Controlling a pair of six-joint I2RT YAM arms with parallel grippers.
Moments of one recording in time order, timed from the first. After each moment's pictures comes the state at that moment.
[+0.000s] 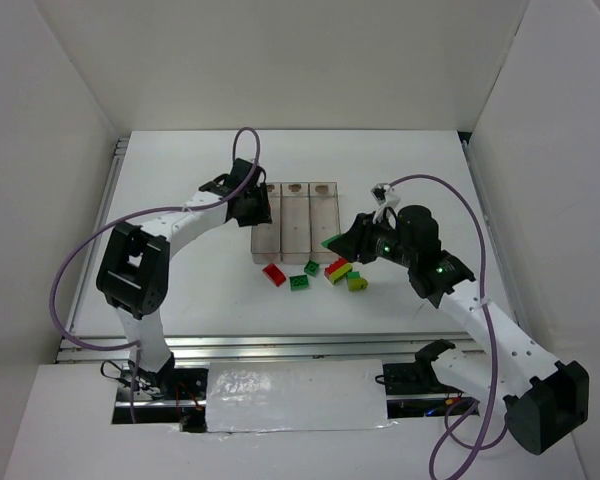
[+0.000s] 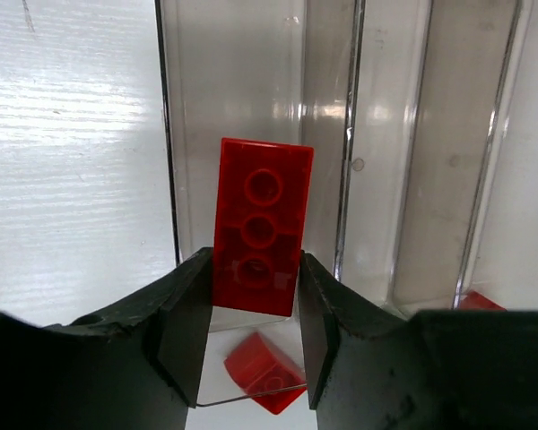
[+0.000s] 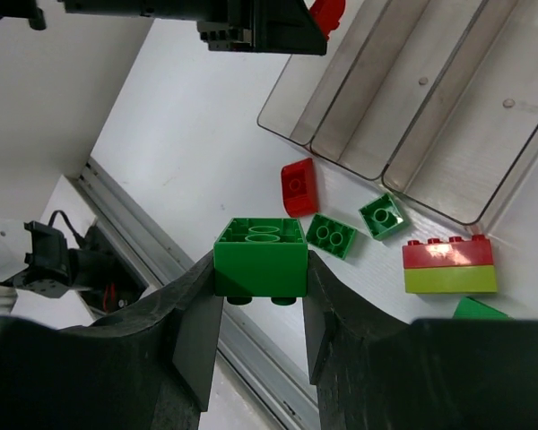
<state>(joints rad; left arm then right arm) -0.43 1.84 1.38 -0.46 -0.04 -0.56 0.45 0.93 0.74 -0.16 -0.40 0.48</state>
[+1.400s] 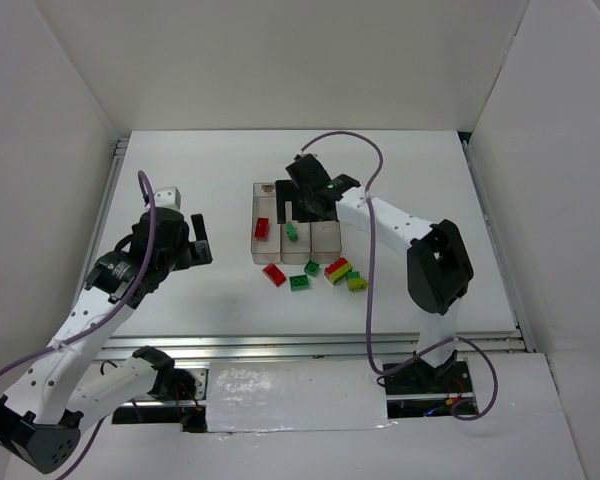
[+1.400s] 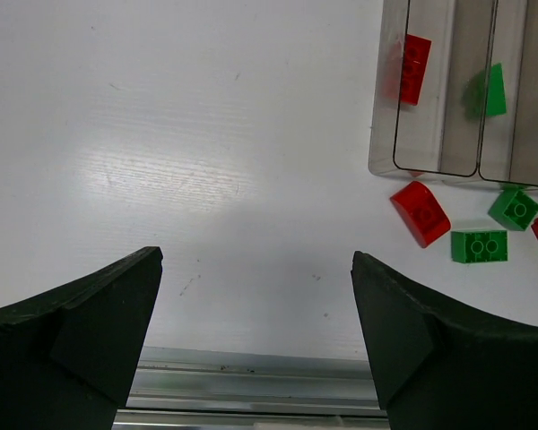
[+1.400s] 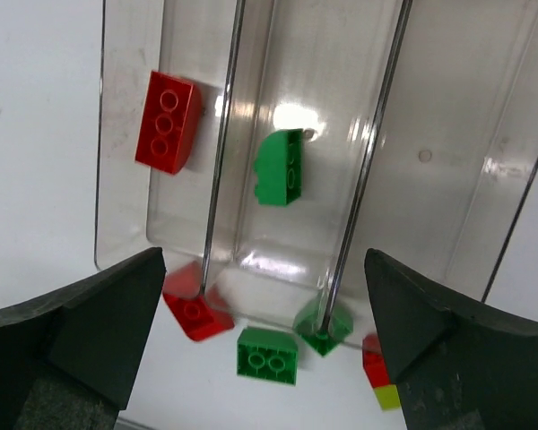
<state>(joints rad) -0.43 0.89 1.00 -0.84 -0.35 -0.47 0.67 1.90 1.60 -0.58 0.15 0.50</state>
